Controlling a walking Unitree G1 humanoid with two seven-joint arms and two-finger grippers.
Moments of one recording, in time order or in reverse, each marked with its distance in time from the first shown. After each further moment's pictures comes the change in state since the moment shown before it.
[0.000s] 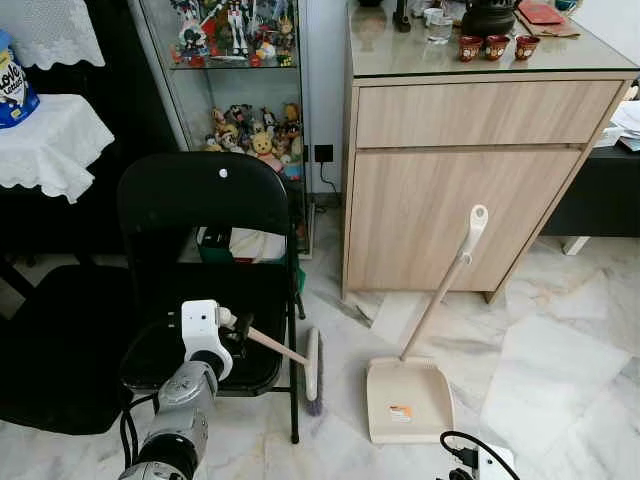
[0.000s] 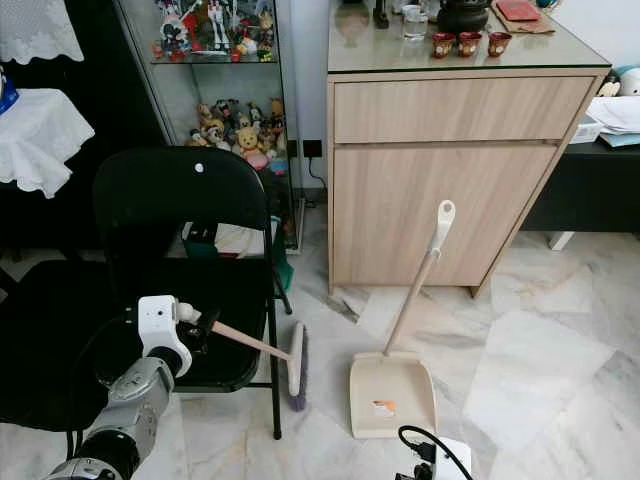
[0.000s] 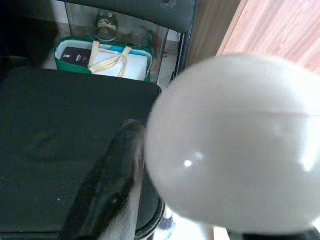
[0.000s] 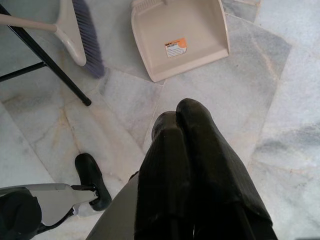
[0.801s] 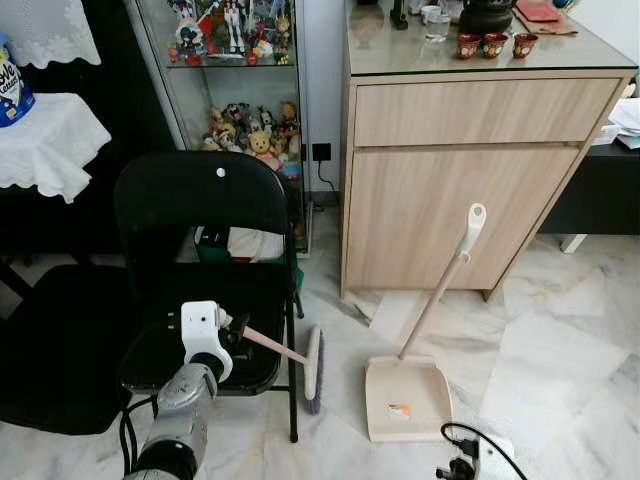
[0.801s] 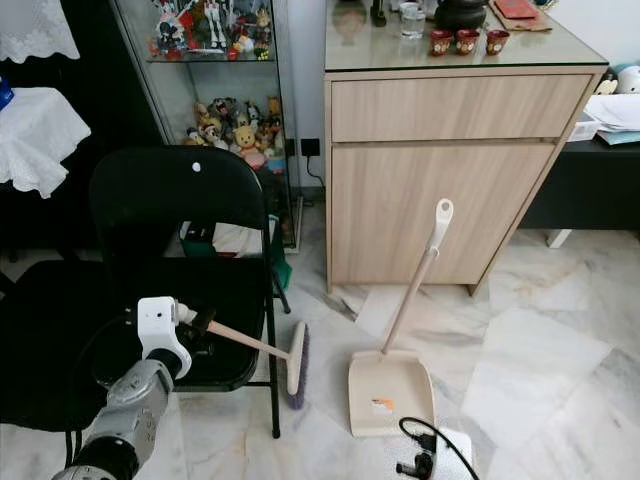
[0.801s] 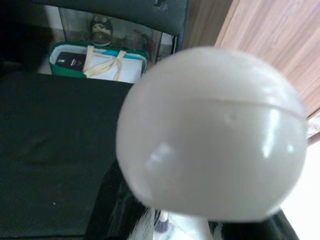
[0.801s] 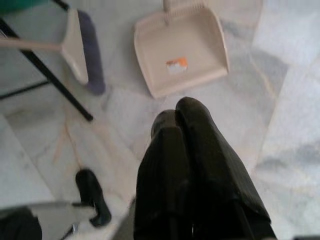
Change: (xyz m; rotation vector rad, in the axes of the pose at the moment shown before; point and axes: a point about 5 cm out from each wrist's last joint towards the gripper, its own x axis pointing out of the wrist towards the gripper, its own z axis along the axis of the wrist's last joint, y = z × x) left arm -0.006 -0.002 -0.001 0.009 -0.026 -0.020; right arm 0.007 0.006 0.027 -0.016 -0.083 0.014
